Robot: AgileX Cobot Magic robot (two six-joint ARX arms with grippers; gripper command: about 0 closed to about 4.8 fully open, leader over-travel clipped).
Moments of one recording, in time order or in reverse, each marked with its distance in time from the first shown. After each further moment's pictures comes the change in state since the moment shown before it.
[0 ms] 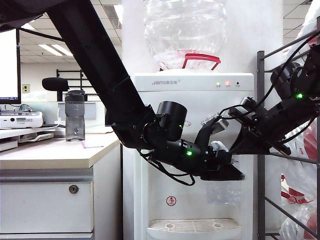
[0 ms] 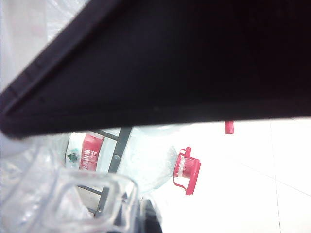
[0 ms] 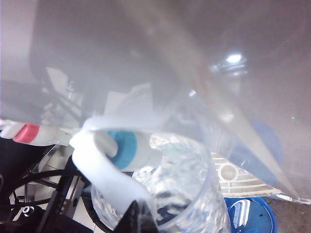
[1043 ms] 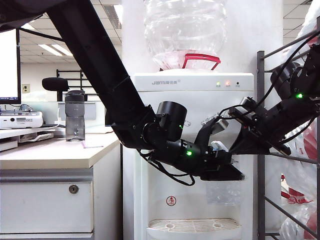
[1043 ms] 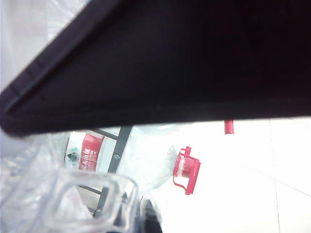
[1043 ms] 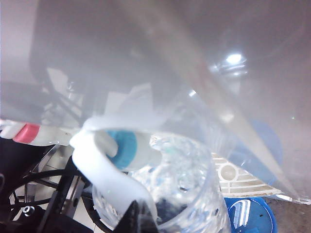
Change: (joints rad) left arm 0.000 0.000 0.000 -0.001 0.000 -0.003; right arm 0.000 0.000 0.000 0.000 0.000 0.000
